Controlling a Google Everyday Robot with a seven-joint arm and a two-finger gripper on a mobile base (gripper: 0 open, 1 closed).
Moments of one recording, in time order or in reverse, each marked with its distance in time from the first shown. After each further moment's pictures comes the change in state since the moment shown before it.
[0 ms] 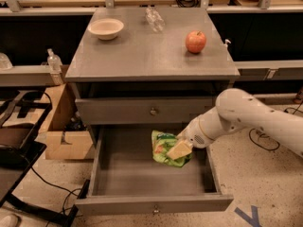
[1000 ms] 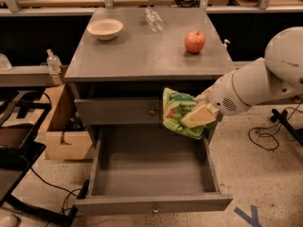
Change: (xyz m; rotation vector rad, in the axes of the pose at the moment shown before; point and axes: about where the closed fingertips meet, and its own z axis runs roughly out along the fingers) arm -0.080 0.036 -0.174 0.179 -0.088 -0.059
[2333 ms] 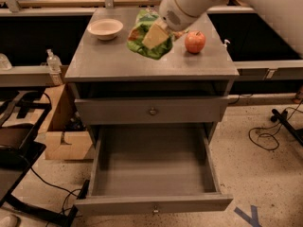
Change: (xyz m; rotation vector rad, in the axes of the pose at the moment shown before) arm -0.210 -0.093 -0.013 0.273 -0.022 -0.124
